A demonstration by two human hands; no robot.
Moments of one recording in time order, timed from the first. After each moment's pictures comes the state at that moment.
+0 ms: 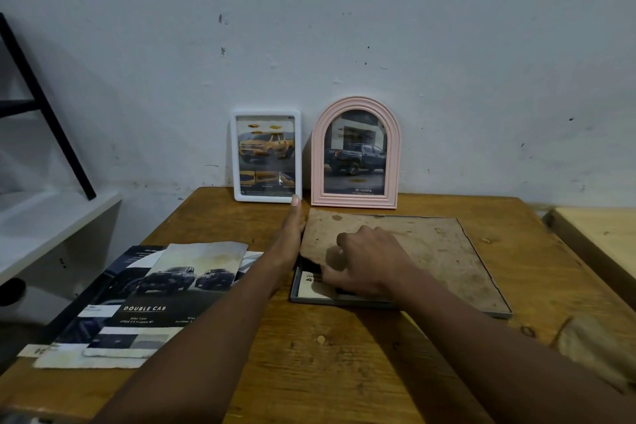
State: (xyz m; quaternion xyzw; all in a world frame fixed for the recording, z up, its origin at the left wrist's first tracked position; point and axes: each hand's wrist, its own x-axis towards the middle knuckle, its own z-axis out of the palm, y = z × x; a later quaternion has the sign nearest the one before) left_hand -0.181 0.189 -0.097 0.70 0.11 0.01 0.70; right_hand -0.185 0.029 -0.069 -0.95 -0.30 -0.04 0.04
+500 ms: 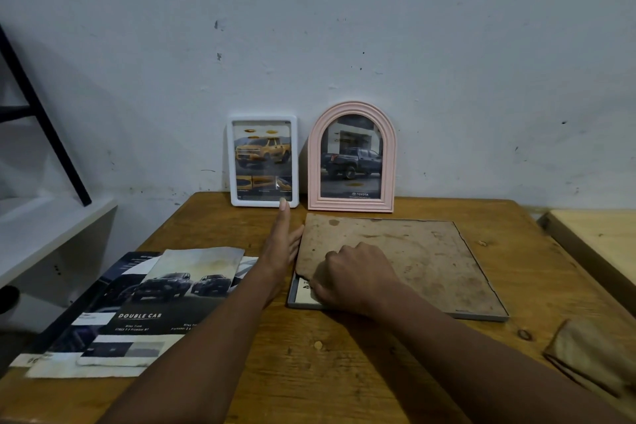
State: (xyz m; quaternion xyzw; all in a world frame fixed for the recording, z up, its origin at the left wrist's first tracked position) left_hand -0.177 0.198 -0.108 0.68 0.10 0.04 0.73; right_hand -0.193 0.046 -0.088 -0.94 -0.33 -0.09 -0.04
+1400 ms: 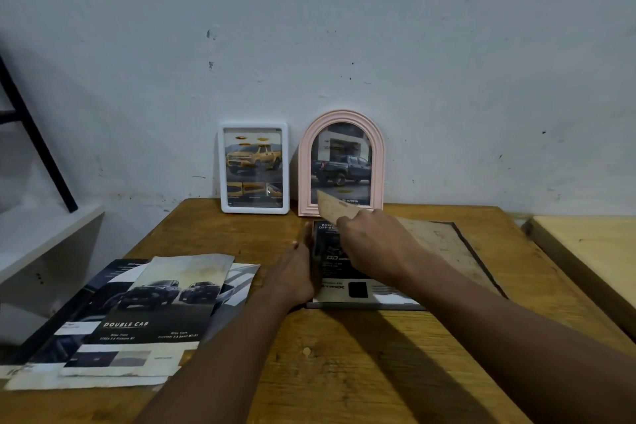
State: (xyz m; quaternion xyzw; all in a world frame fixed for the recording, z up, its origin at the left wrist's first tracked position) left_hand -0.167 0.181 -0.138 0.94 0.05 -0.01 0.33; right_hand -0.193 0.009 -0.025 -0.93 -0.35 -0.15 -0.02
